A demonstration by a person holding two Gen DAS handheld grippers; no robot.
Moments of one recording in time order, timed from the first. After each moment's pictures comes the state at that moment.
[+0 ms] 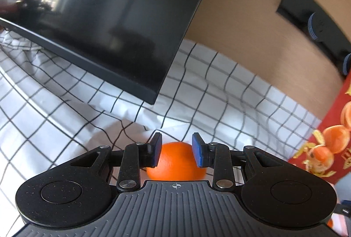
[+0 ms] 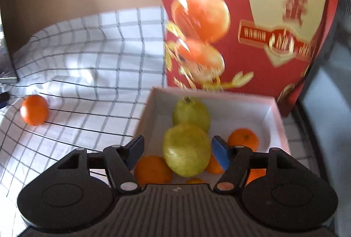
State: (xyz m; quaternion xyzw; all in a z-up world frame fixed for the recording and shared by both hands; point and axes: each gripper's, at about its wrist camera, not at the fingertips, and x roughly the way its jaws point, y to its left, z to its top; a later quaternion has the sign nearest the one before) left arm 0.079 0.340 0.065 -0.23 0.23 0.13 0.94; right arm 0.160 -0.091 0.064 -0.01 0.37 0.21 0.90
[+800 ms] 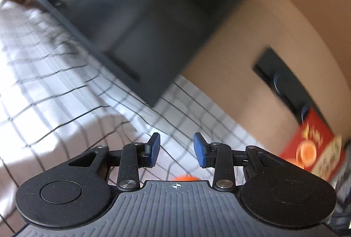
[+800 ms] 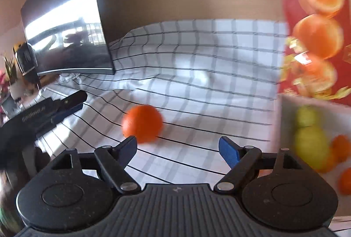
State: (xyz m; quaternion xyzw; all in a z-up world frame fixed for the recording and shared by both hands) left arm -0.039 0.324 0.029 -0.35 0.04 0.11 0.93; right arm 0.099 0.016 0.083 0.04 0.34 0.39 0.86
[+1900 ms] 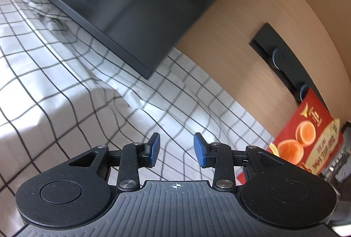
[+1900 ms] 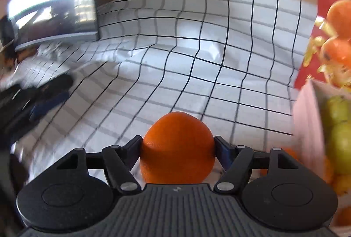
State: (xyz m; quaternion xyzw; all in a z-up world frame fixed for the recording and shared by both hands) left arm -0.021 0.316 0.018 -0.33 0.10 0.06 0.94; right arm 0.099 0.068 0.044 -0.04 0.36 0.35 0.86
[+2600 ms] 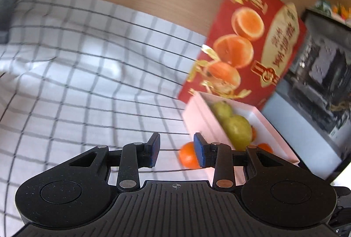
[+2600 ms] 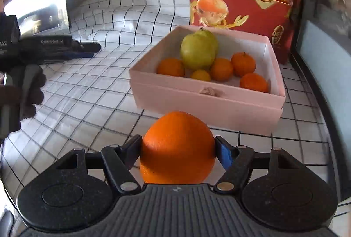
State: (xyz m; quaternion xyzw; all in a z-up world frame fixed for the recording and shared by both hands) left arm 0.064 0.181 0.048 -0.16 0.27 -0.12 0.94; right arm 0.042 -0.179 0.000 0.01 0.36 0.31 0.88
